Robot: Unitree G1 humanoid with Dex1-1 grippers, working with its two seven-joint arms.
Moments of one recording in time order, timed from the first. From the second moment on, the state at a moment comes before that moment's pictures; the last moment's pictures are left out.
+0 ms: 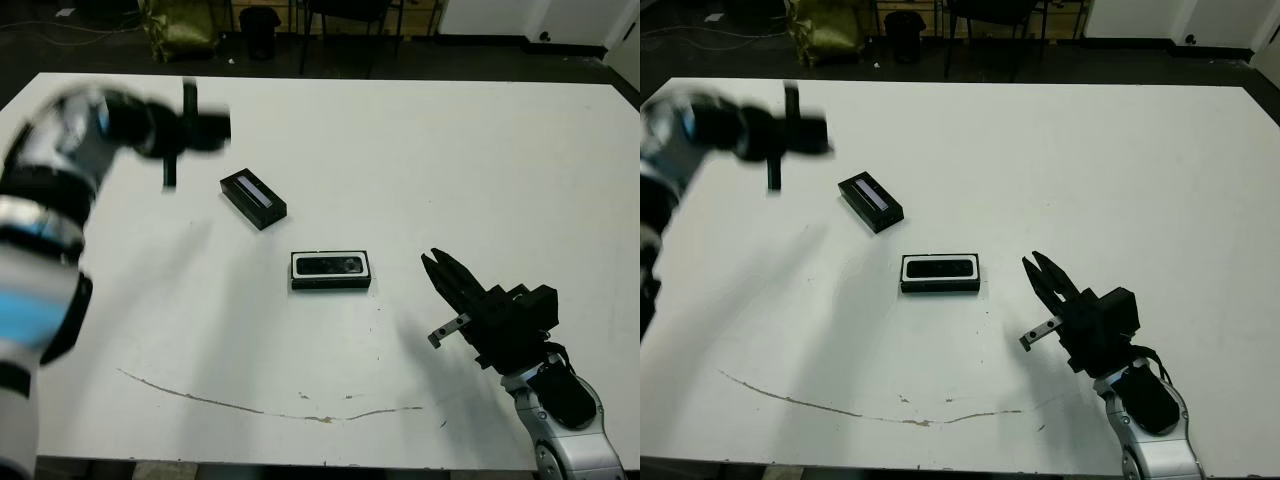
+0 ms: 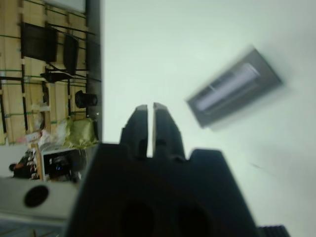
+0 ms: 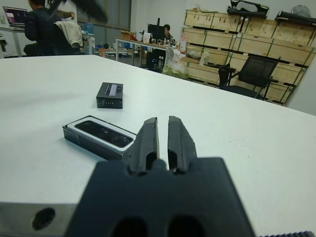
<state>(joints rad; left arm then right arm) -1.38 0.57 -0.40 1.16 0.44 -0.30 -0.95 0.17 -0.32 0.03 -0.32 0.17 -0.05 0.42</state>
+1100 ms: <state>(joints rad) -1.44 0.24 -0.54 1.35 0.60 -0.16 -0.93 0.29 -0.29 0.04 -0.36 0.19 -0.05 0.39</state>
